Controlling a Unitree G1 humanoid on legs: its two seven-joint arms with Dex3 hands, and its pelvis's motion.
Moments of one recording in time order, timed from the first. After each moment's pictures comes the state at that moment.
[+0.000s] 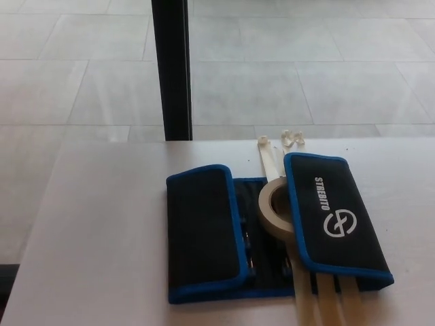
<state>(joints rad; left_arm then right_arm) -0.02 0.62 0.24 1.17 0.00 -0.06 -0.13 0.01 -0.44 -0.58 0.93 0.13 0.00 0.01</state>
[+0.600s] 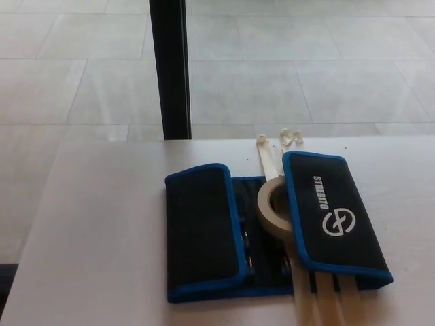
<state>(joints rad) -0.09 0.68 0.35 1.27 -0.05 -0.06 -0.18 -0.17 -0.55 -0.79 0.46 0.27 -0.01 -0.03</state>
